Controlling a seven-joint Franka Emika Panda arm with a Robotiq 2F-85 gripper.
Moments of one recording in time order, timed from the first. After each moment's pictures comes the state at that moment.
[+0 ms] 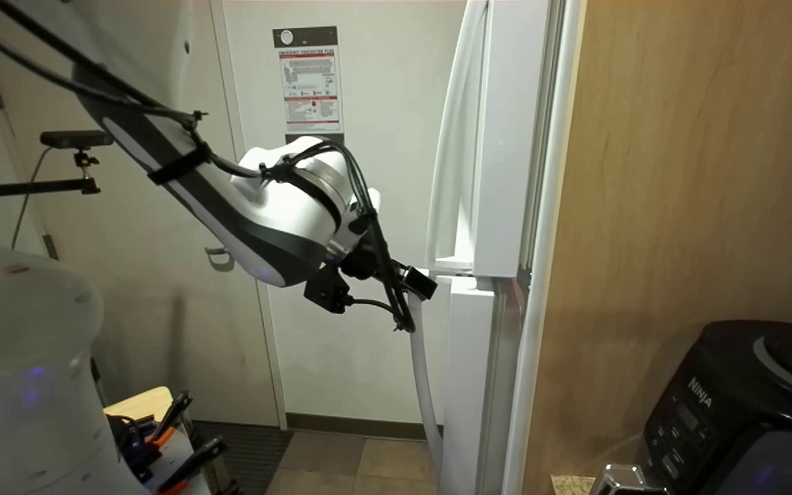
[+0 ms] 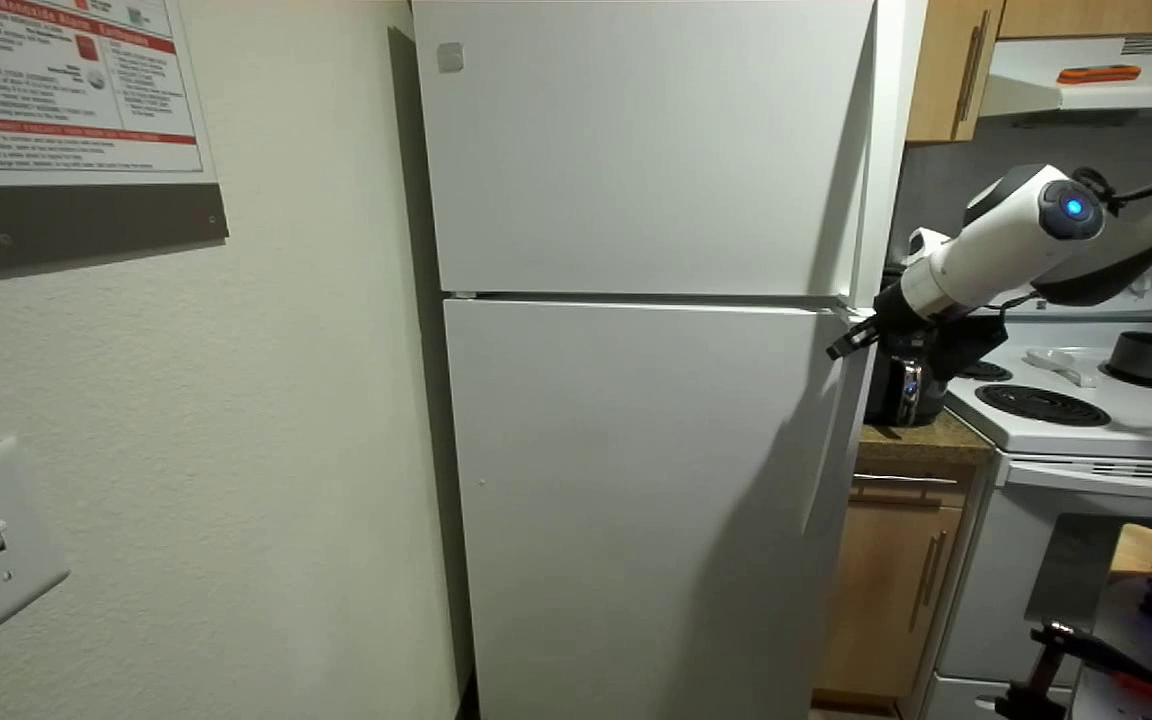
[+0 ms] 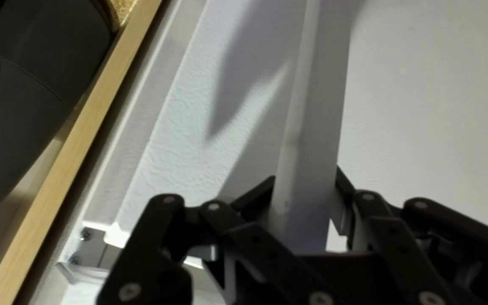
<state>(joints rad) 0.45 -0.29 -0.77 -2.64 -2.20 2.87 1.82</state>
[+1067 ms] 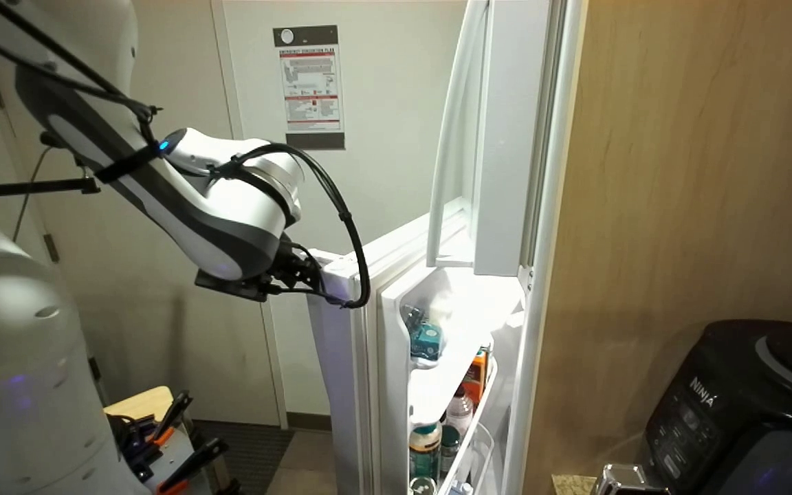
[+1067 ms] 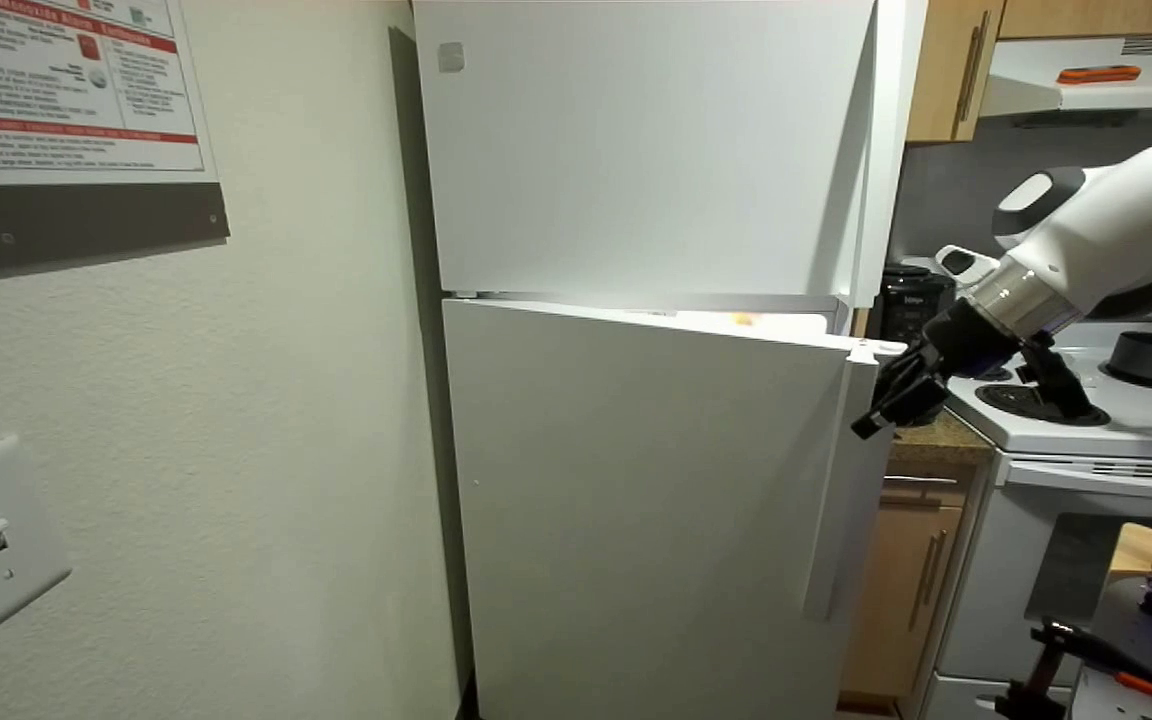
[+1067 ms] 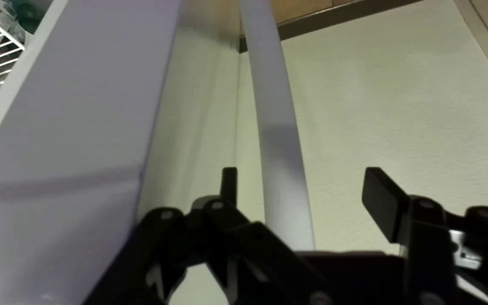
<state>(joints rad) 0.22 -0.40 -0.37 -2.80 -2.23 3.35 1.77</state>
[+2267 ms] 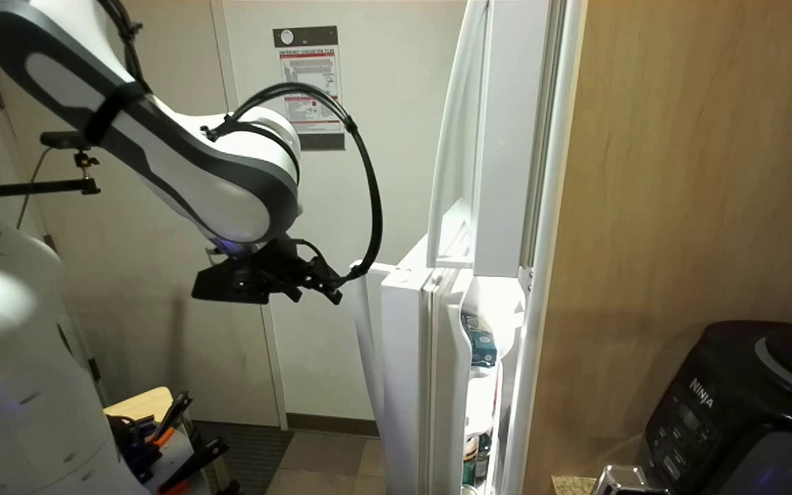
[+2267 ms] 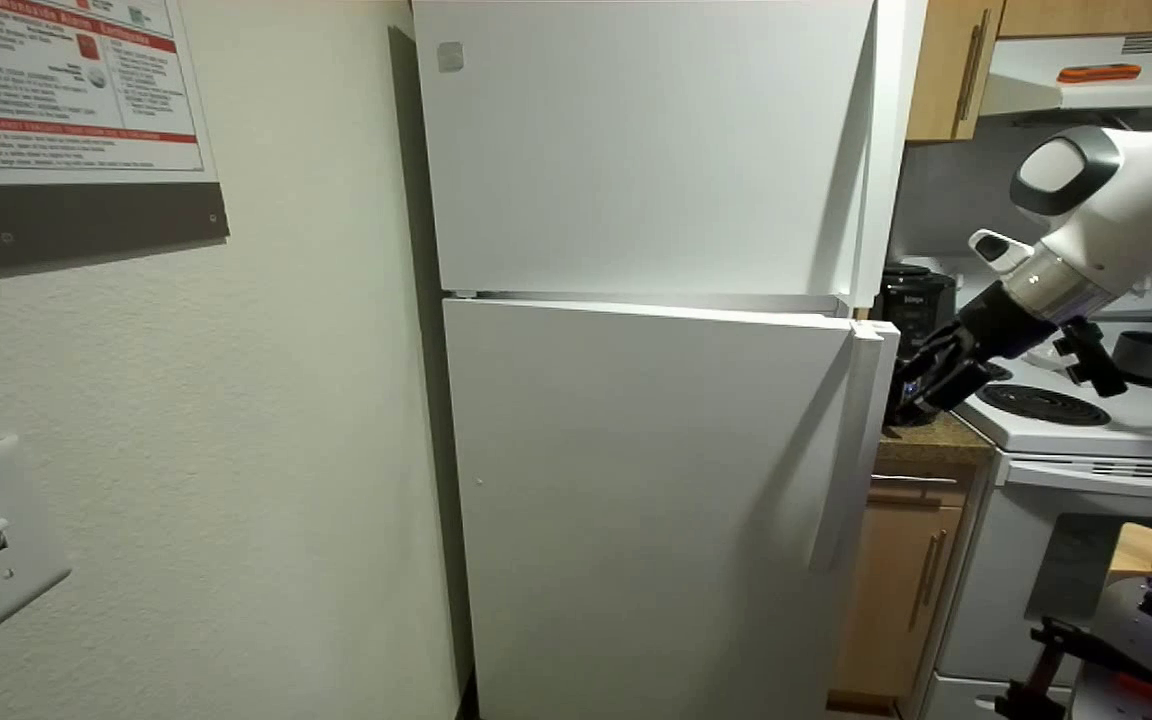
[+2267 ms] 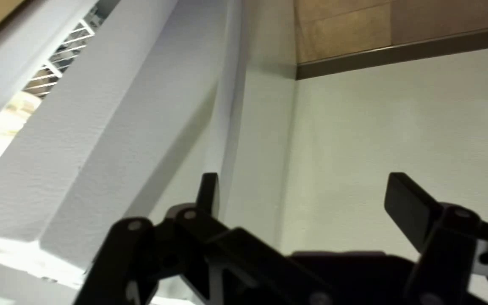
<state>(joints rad) -0.13 -0.46 -0.10 -2.76 -2.61 3.43 2.05</state>
